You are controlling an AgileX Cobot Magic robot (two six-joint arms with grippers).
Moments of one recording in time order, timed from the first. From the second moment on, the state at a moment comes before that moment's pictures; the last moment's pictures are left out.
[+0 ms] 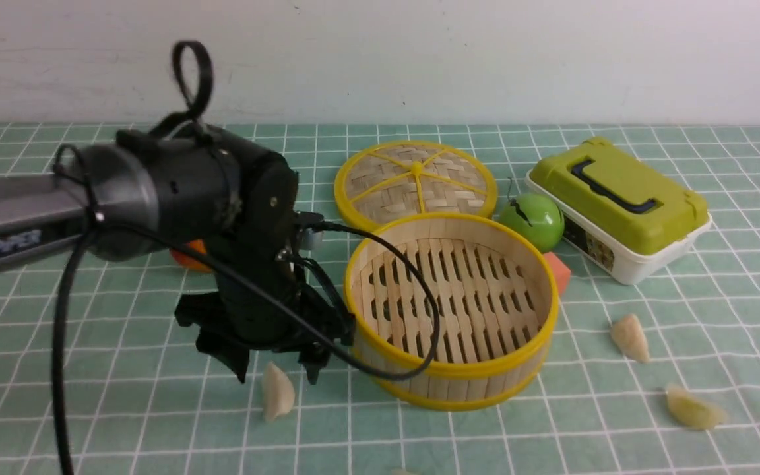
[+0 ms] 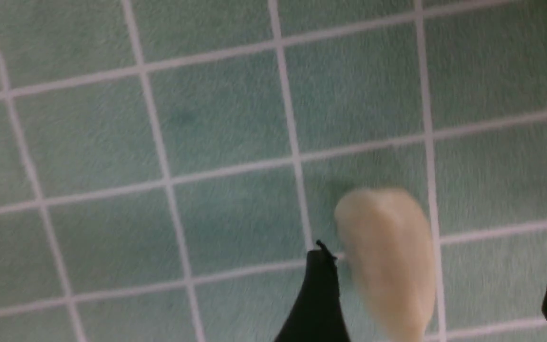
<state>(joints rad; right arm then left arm) 0.18 0.69 -0.62 0.38 1.06 -0.19 -0.51 1.88 -1.35 0.07 0.91 -0.44</state>
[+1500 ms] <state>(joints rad) 0.23 0.69 -0.62 0.37 1.00 -0.20 -0.62 2.46 -2.41 -0.09 1.06 -0.33</state>
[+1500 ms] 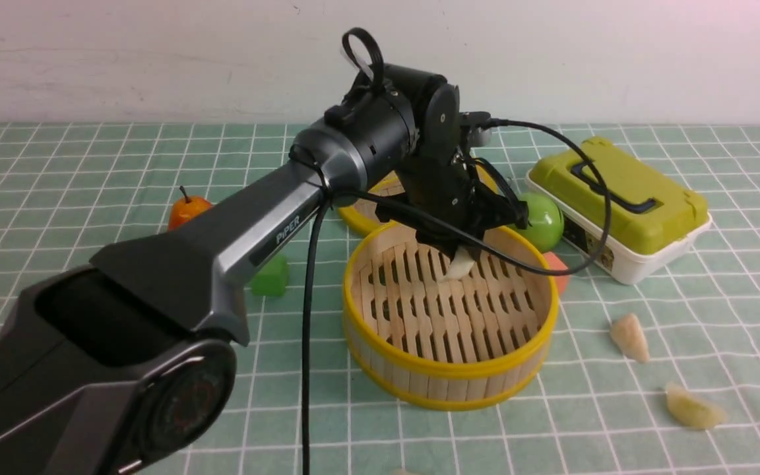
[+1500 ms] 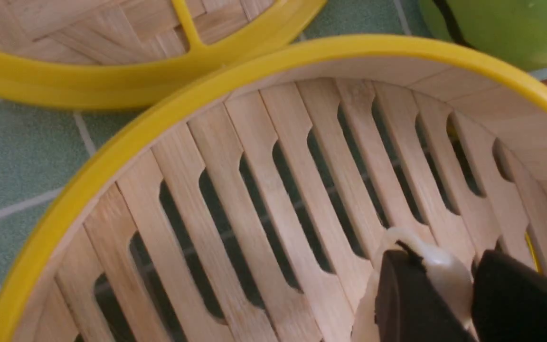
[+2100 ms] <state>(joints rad) 0.24 0.69 -0.62 0.36 0.98 -0.20 -0.62 2.22 -2.41 -0.07 1.24 -0.37</state>
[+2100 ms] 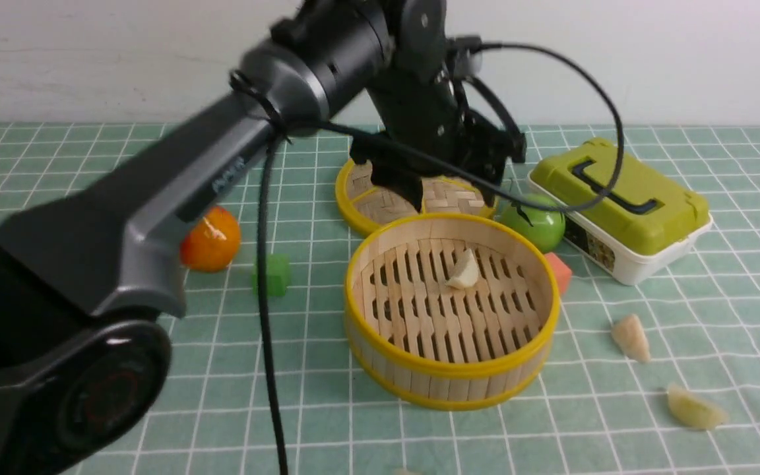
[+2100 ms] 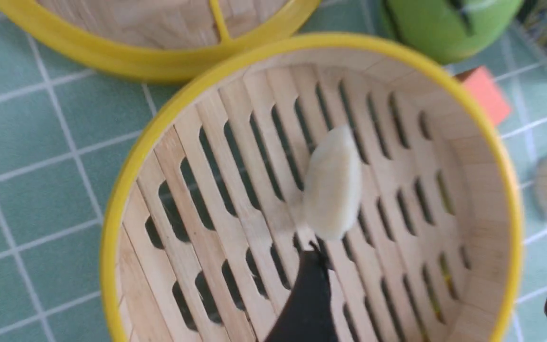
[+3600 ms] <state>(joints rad) 0.29 0.69 -0.62 0.36 0.98 -0.20 -0.81 1.93 -1.27 -0.18 0.80 -0.49</state>
